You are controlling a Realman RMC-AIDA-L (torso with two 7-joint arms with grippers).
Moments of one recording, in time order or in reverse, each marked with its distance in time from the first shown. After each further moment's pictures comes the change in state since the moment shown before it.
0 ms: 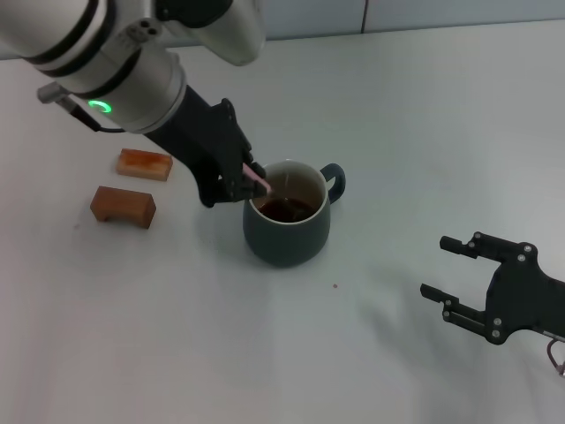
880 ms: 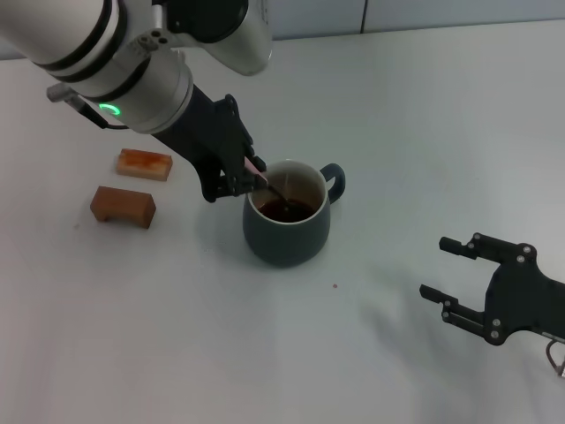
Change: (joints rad) left arm 0.012 -0.001 0.042 -0.004 0.023 -0.065 0.017; right arm -0.002 0.003 0.000 -0.002 0.000 0.005 -0.002
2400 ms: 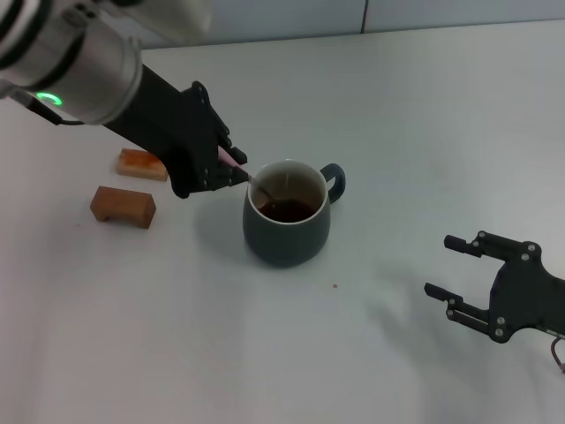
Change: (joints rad) left arm 0.059 0.002 -0.128 0.129 -0.045 0.133 0.020; right arm -0.001 -0.005 0.000 -0.009 0.000 0.005 -0.014
